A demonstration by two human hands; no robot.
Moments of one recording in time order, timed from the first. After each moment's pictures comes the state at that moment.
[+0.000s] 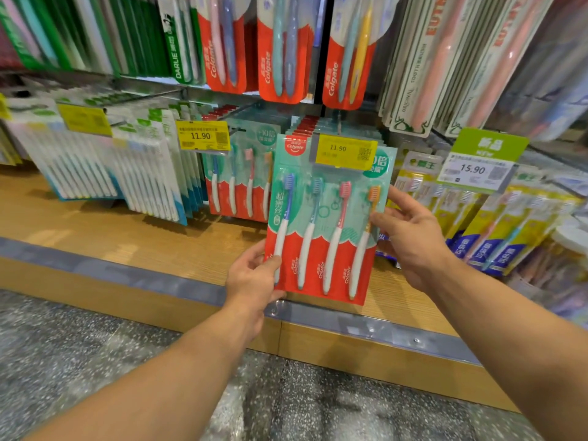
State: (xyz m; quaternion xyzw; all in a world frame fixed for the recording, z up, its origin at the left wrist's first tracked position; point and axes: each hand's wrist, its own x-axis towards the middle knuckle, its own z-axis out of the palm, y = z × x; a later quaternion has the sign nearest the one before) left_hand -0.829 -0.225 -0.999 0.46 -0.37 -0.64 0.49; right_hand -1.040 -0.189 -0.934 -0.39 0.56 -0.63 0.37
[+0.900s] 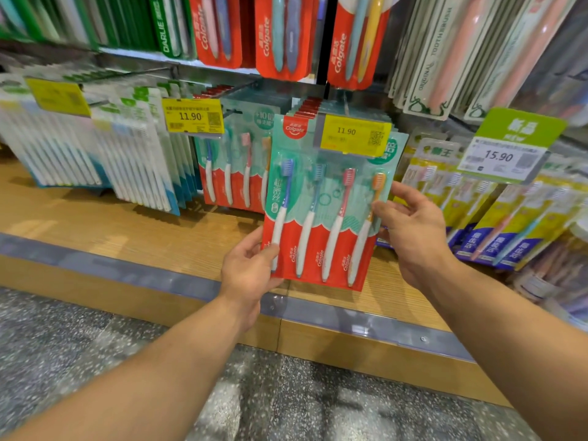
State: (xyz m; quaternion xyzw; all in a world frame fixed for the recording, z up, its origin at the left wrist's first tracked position) left_hand -0.829 -0.247 -1.012 0.44 -0.39 -0.65 0.48; right_hand -1.039 -0.212 -0.955 -0.35 0.58 -0.66 0.31
